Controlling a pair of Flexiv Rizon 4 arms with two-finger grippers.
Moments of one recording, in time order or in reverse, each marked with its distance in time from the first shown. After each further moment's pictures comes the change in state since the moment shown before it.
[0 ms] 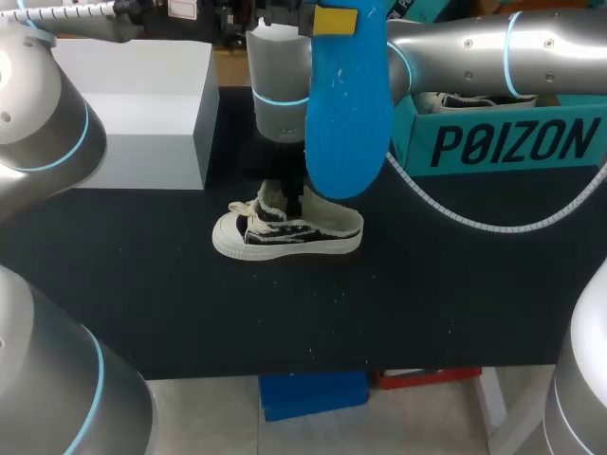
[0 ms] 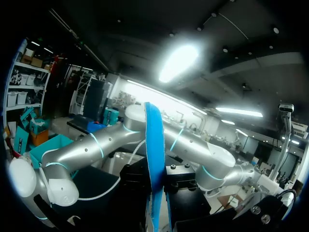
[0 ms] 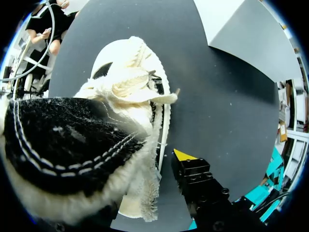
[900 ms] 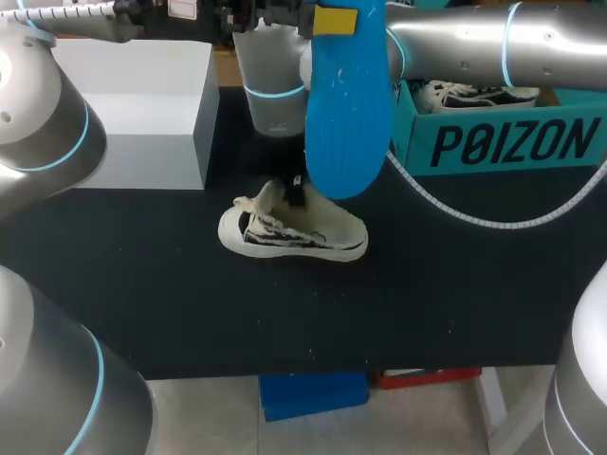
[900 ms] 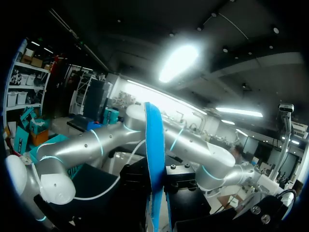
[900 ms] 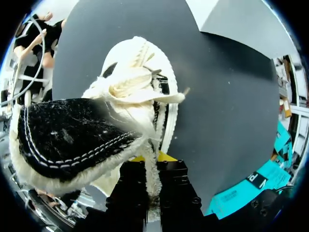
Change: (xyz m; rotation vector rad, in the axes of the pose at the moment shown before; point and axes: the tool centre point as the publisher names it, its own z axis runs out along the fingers) left arm 0.000 0.000 0.000 0.000 0.000 0.000; right arm 0.021 -0.014 -0.024 0.105 0.043 0.187
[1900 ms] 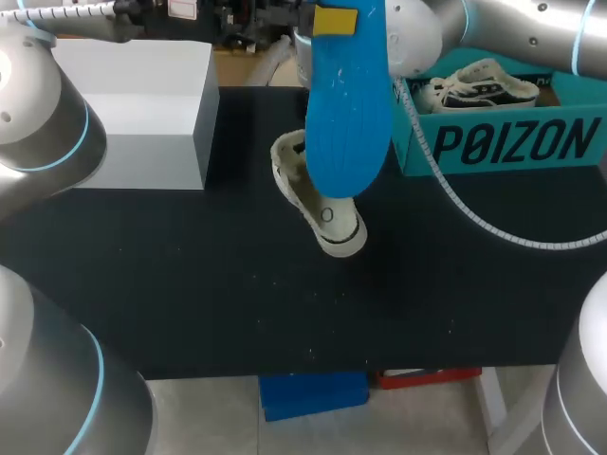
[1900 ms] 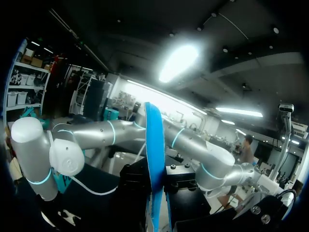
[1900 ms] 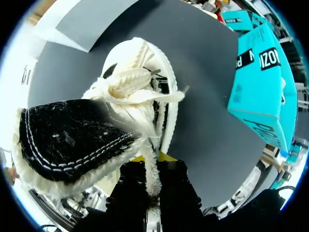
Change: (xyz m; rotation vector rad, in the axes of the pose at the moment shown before) left arm 0.000 0.000 0.000 0.000 0.000 0.000; right arm -0.011 -0.059 -0.049 -0.050 0.063 0.980
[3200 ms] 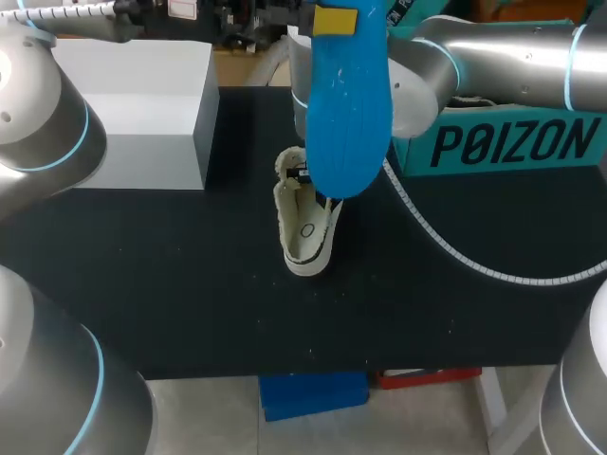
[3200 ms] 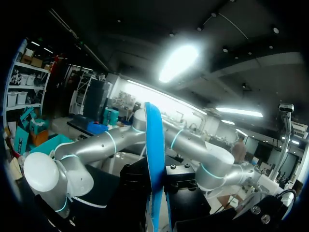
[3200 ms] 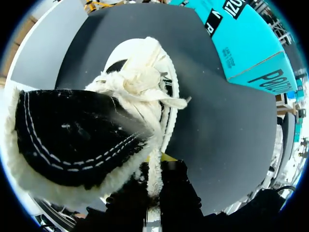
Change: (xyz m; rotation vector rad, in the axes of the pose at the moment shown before) left arm 0.000 0.000 0.000 0.000 0.000 0.000; right arm 0.011 0.013 0.065 -0.151 -0.024 0.422
